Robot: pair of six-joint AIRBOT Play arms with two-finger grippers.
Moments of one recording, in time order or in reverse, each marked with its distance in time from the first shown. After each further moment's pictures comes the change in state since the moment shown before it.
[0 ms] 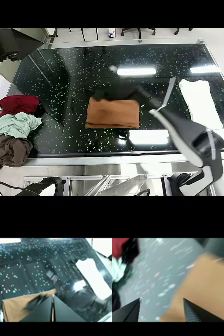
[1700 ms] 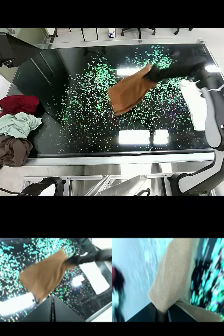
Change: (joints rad) left arm 0.003 0.023 0.000 -0.001 0.076 -0.042; right arm -0.615 -0.030 0.242 0.077 -0.468 0.037
